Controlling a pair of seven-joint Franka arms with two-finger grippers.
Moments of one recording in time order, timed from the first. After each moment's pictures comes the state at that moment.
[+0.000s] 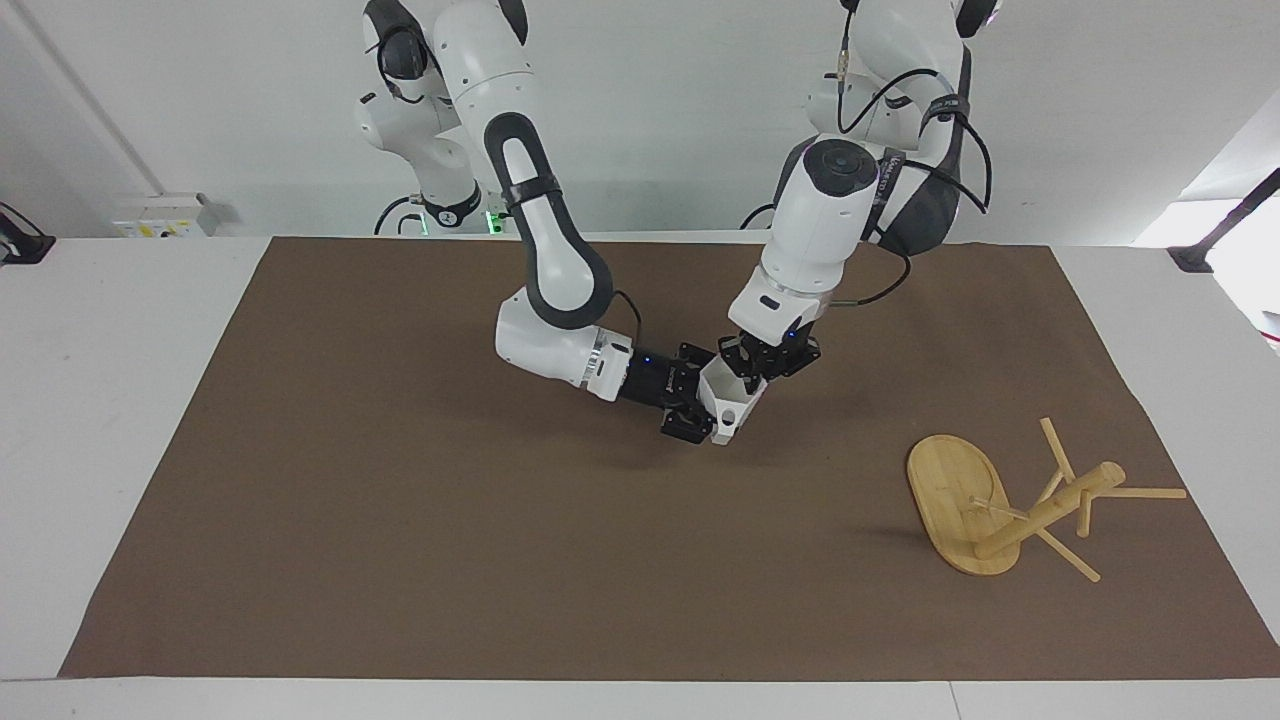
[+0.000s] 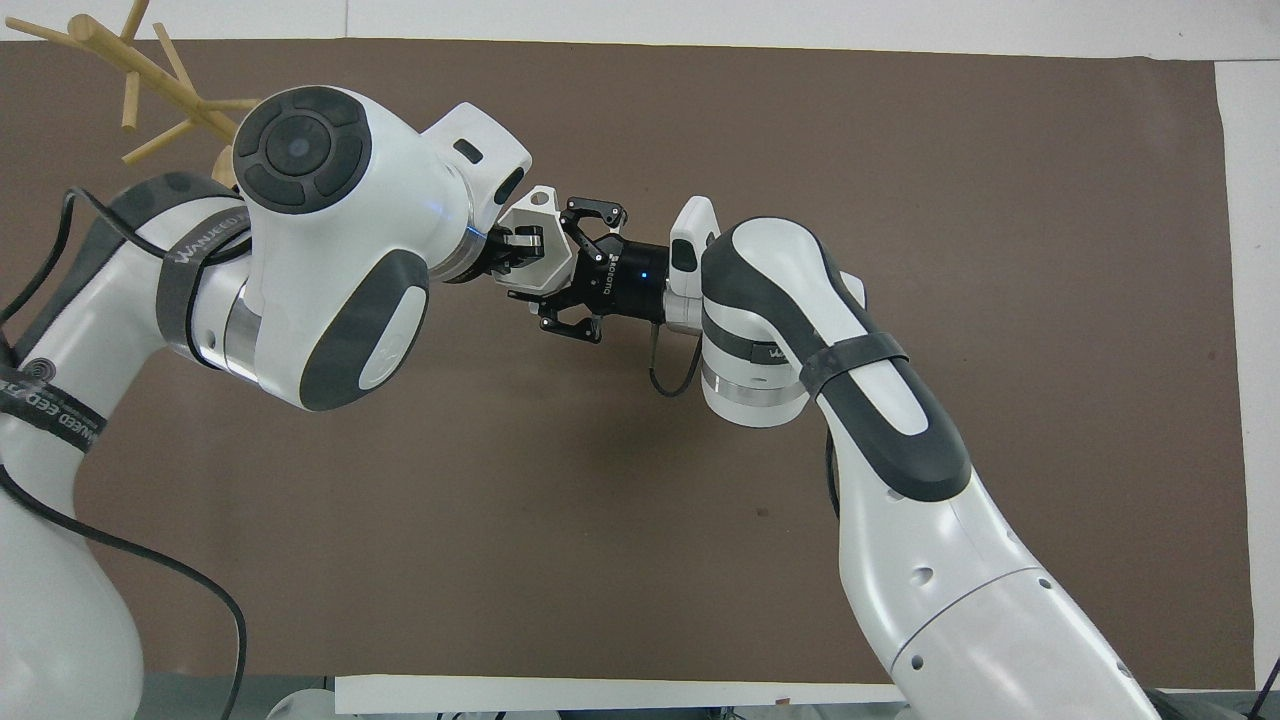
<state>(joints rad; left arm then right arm) -0.52 0.23 -0.06 -1.69 -0.03 2.03 -0.53 0.63 0.49 -0.11 -1.79 1.95 2.28 -2.35</state>
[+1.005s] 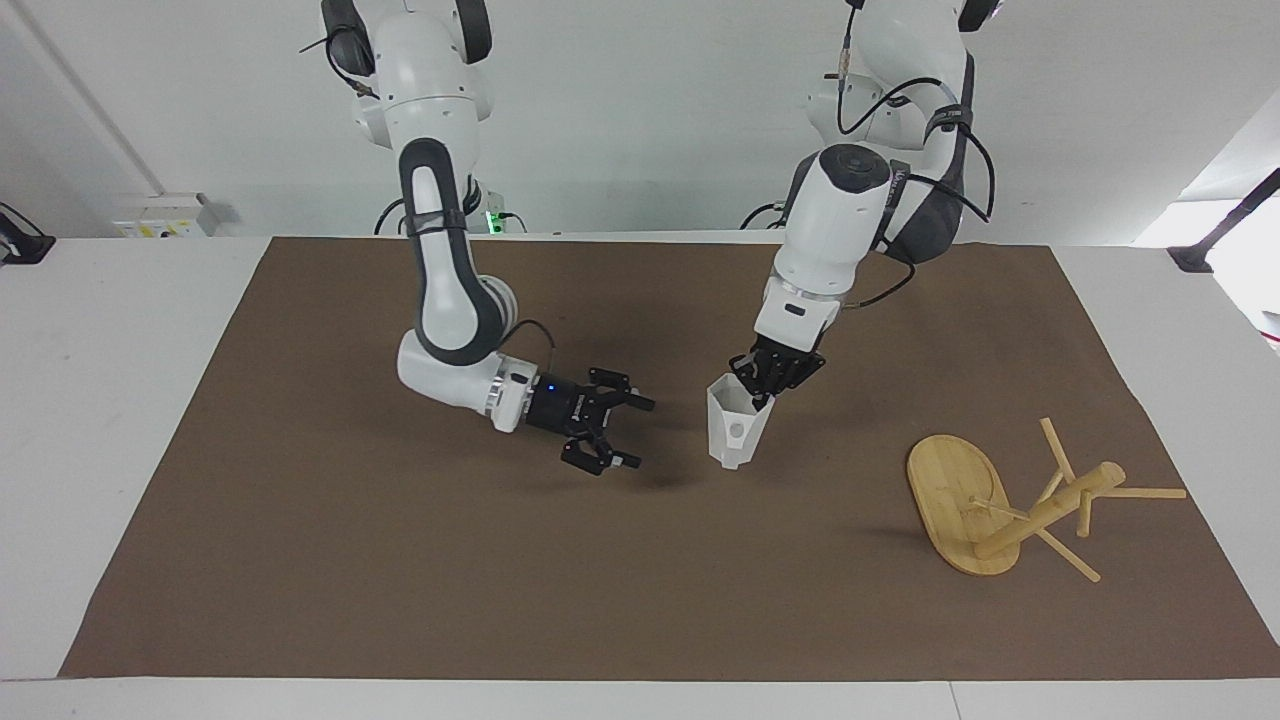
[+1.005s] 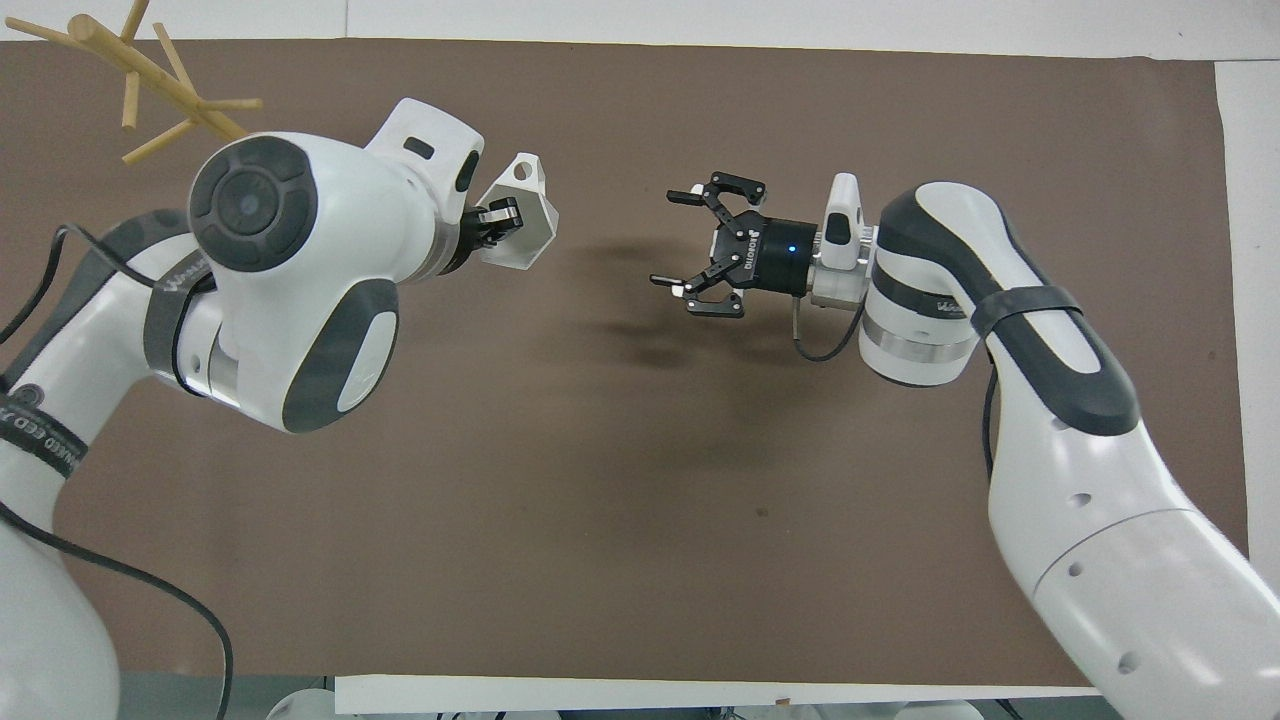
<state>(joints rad) -0.47 0.08 -0.04 -1.98 -0.02 2.43 -0.71 0.28 0.45 -0.13 -1.93 1.66 1.96 -2.41</state>
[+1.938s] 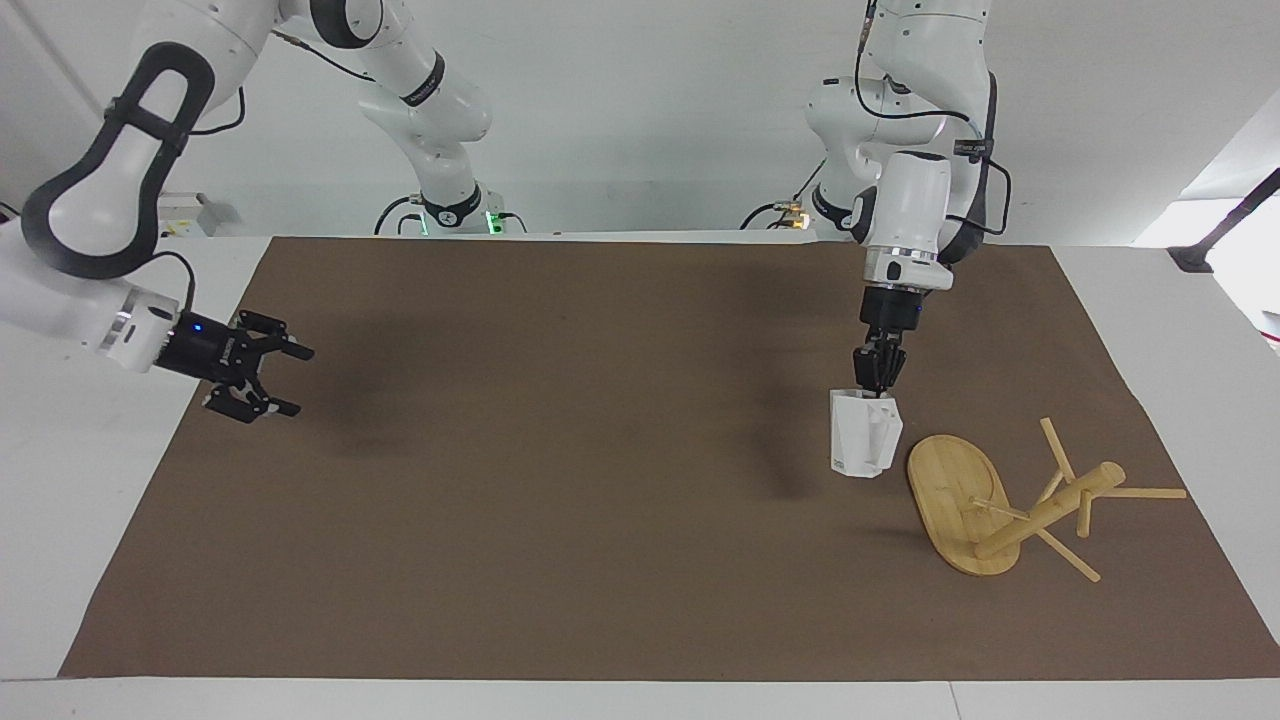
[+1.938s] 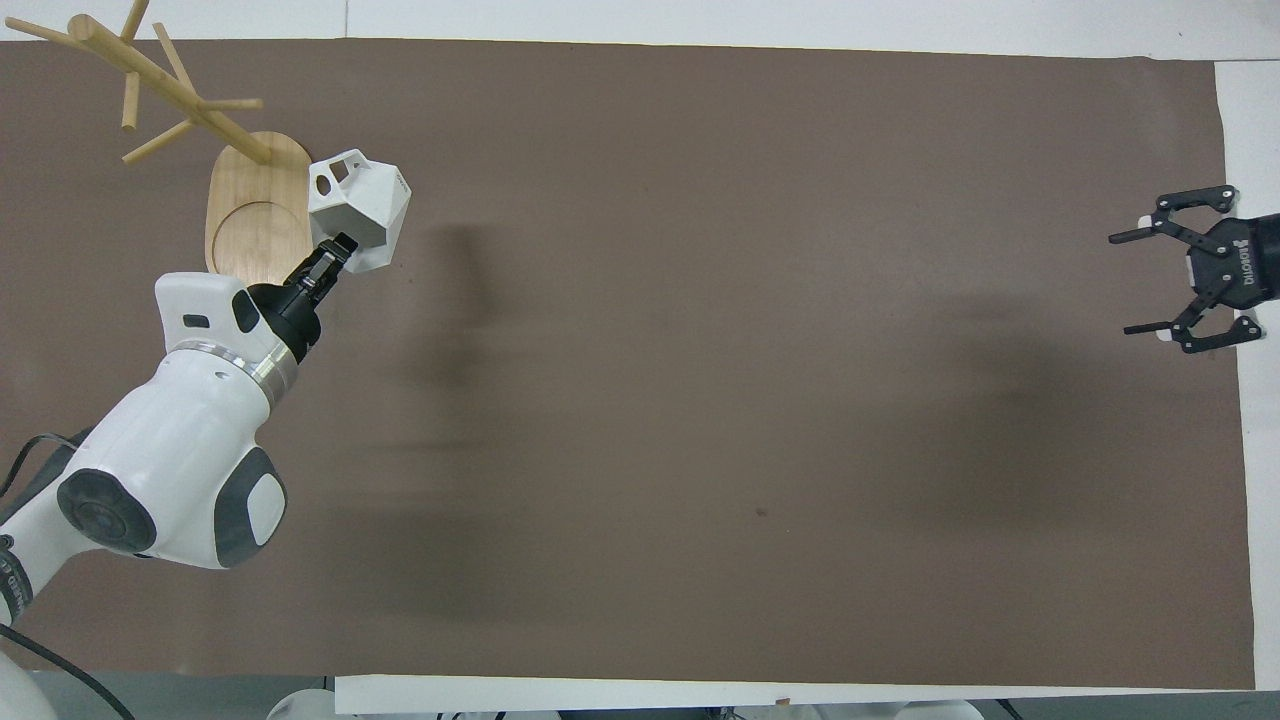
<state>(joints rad) -0.27 -0.02 -0.04 -2.52 -0.02 3.35 -0.98 -0.30 0.23 -0.13 -1.69 0.55 1.57 -2.08</state>
